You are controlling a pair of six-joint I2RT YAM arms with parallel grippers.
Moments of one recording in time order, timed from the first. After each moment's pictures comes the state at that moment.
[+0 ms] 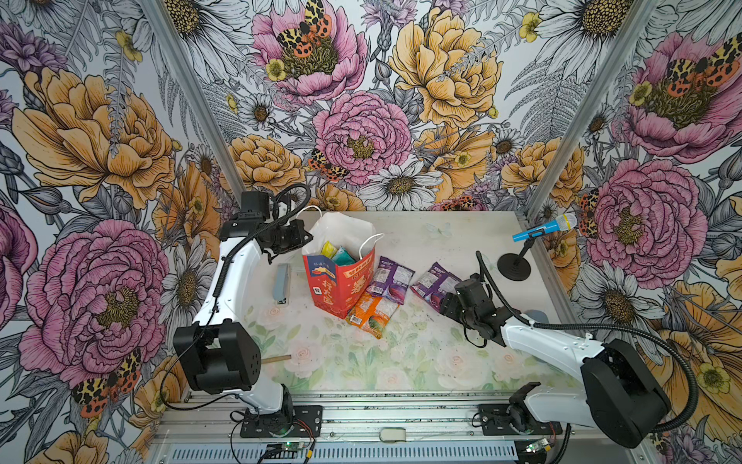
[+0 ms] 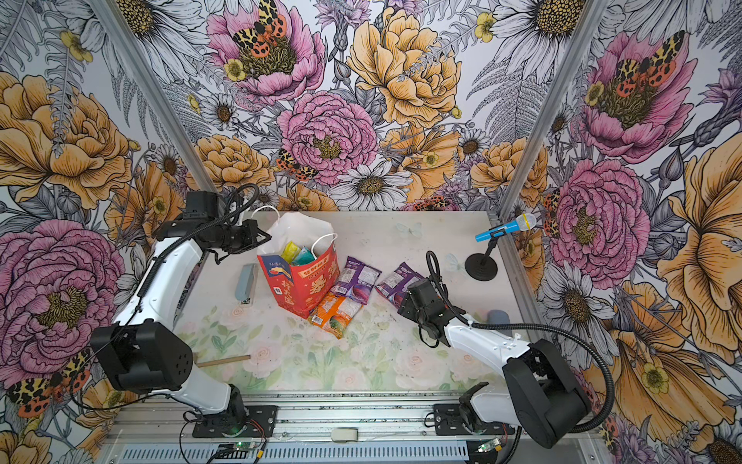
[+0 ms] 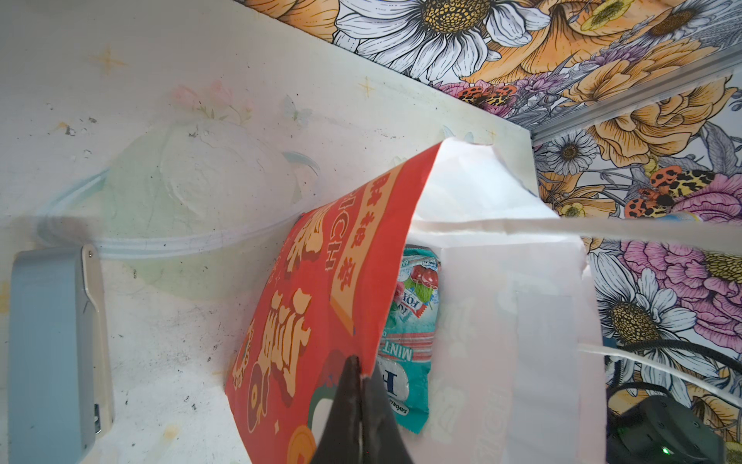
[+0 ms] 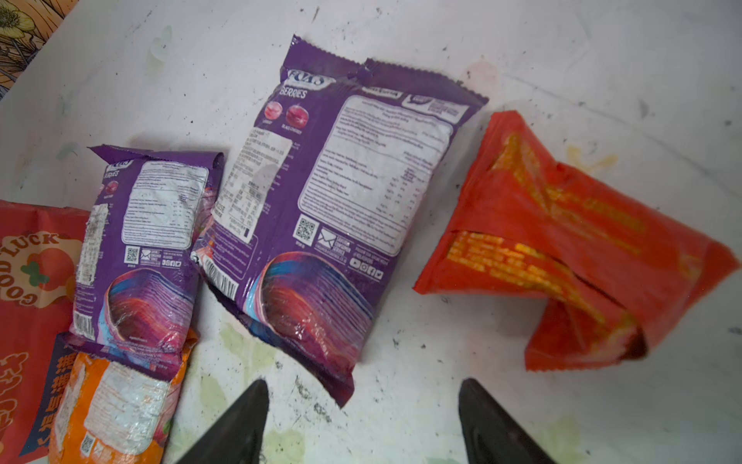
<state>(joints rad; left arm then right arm) 0.08 1.56 1.56 -0.89 0.54 -0.22 0.48 1.31 0.59 -0.18 0.10 0.86</state>
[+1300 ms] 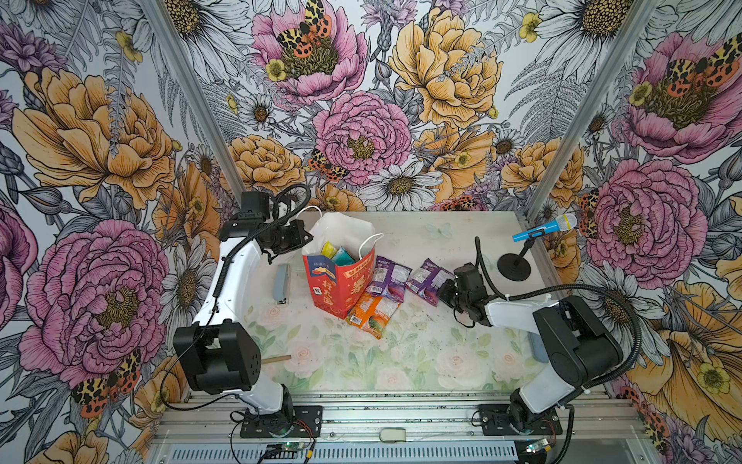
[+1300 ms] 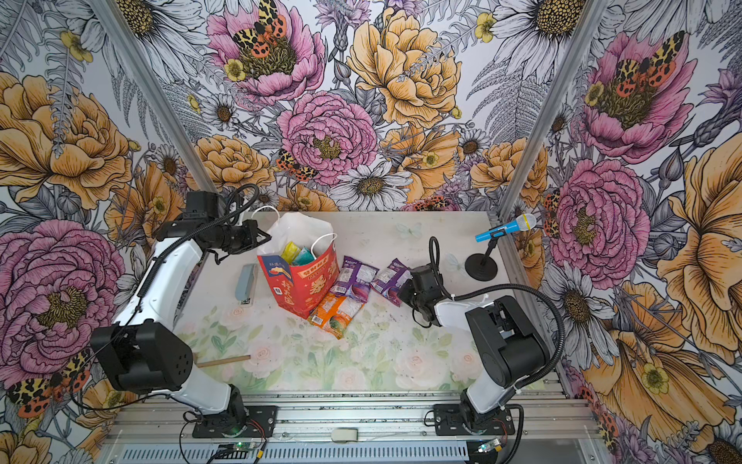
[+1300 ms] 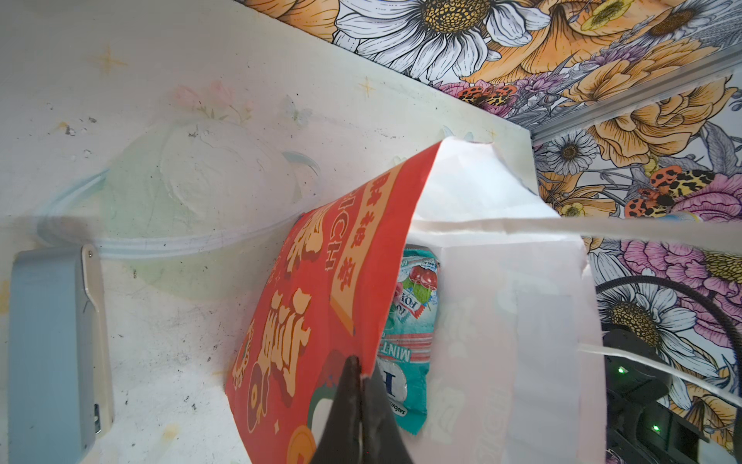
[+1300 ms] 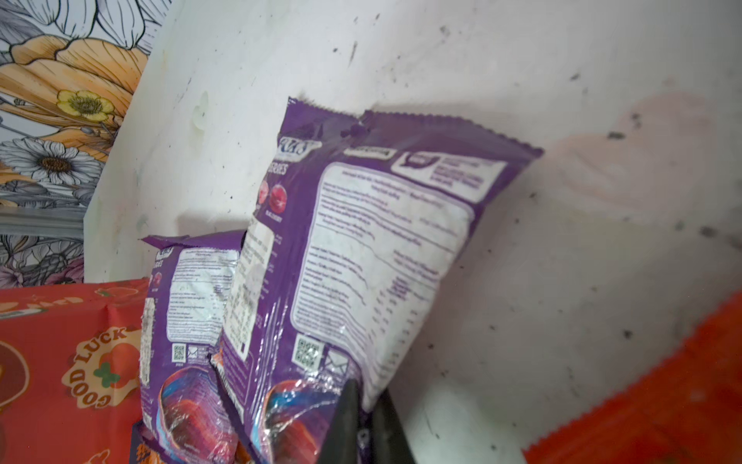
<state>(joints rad) 0.08 1.56 1.56 -0.89 0.54 -0.22 0.37 1.62 0.67 0.17 -0.09 0.93</state>
